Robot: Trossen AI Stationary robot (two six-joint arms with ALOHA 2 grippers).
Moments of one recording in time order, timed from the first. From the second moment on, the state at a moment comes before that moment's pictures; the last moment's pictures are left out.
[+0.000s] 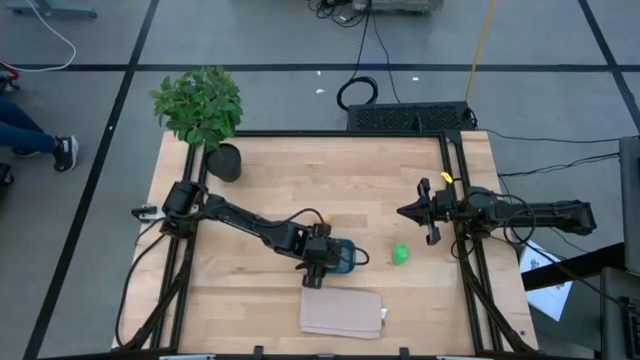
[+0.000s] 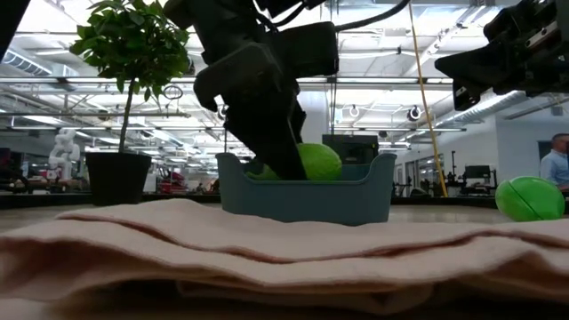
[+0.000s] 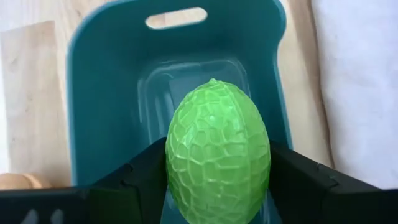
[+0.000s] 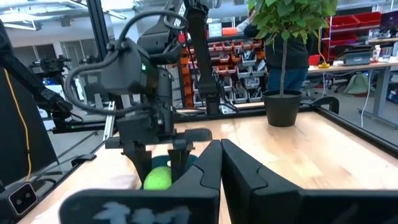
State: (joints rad) left arm -0.24 2.01 1.40 -0.45 -0.07 -0.01; right arm -0.06 0.24 0.02 0.31 -0.10 0.12
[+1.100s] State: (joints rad) left arm -0.22 2.01 1.40 -0.48 -0.04 -0.06; right arm -0.06 0.25 0.02 0.30 -0.10 0.12
